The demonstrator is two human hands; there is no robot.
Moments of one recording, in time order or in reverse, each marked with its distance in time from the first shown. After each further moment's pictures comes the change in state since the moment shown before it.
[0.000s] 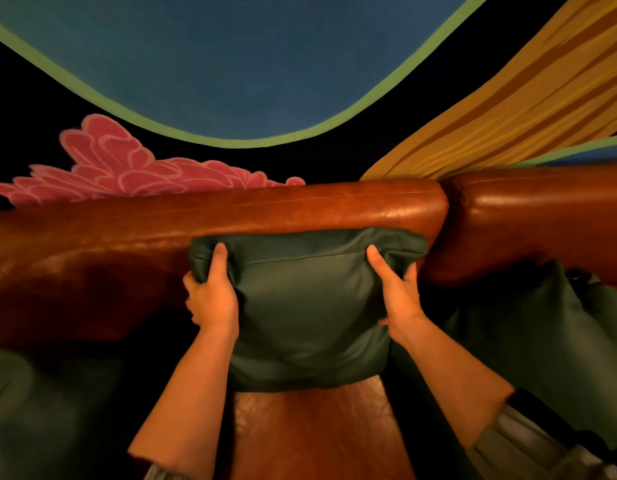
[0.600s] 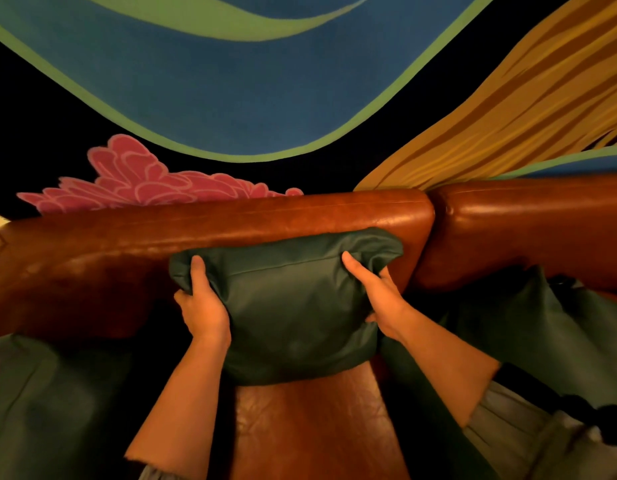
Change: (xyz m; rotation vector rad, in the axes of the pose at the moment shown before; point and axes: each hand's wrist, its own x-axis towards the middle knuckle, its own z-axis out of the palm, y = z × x) left_hand -0.018 0.005 -0.027 -0.241 0.002 -0.027; right_hand -0.025 -0.023 0.000 -0.196 -0.298 0.169
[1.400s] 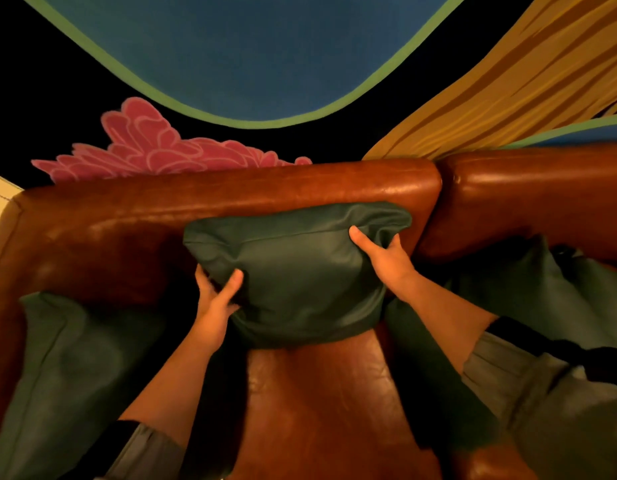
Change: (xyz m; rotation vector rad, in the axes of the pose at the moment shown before) left_hand 0.004 -0.033 -0.073 0.089 -0.574 0.032; right_hand 0.001 0.014 -0.002 -0.249 0.161 -0.155
